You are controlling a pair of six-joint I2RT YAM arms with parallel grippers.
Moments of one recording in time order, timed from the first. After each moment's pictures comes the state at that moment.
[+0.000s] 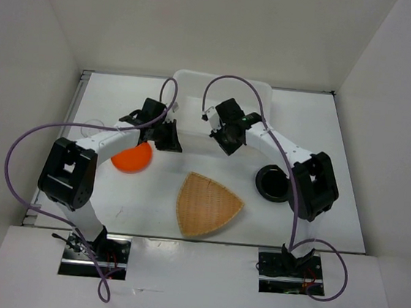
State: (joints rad) left arm -0.33 1.69 1.13 -0.34 0.36 -0.45; right arm 0.59 1.84 1.48 -0.72 0.03 -0.27
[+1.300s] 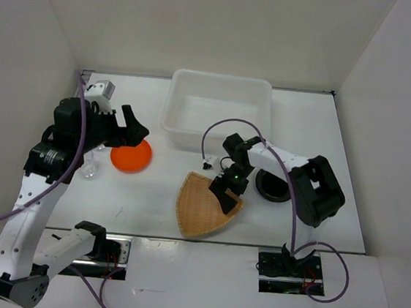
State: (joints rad) left arm -0.18 0.93 1.20 -0.72 0.22 -0.36; right arm 0.60 1.74 1.13 -0.90 -0.47 -0.50
